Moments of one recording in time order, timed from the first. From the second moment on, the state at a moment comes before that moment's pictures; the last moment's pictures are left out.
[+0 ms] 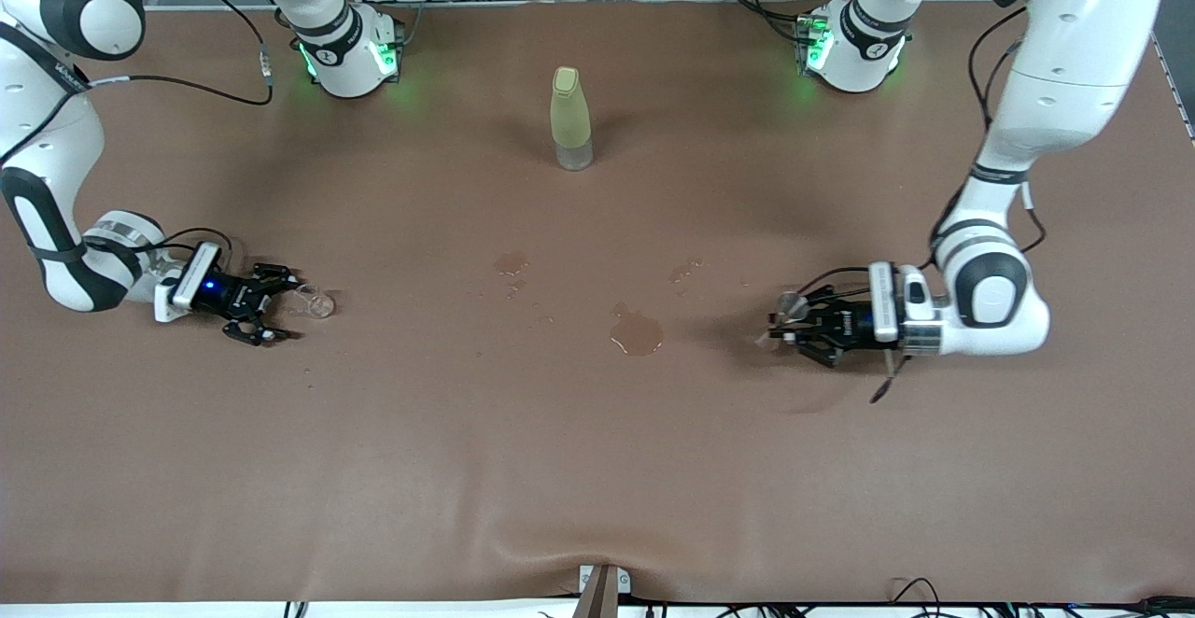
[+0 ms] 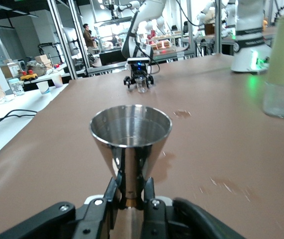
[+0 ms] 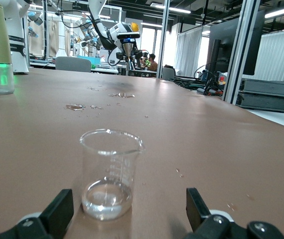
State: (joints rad) left arm 0.00 0.70 -0.08 -1.77 -1.34 1.81 2.60; right arm -0.53 0.92 0.02 -1.80 1.20 1.60 -2.88
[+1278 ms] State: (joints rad) left arm -0.40 0.77 -0.08 -1.72 -1.90 2.21 2.58; right arm -0.43 0.94 0.02 -1.81 1.22 1.59 -2.89
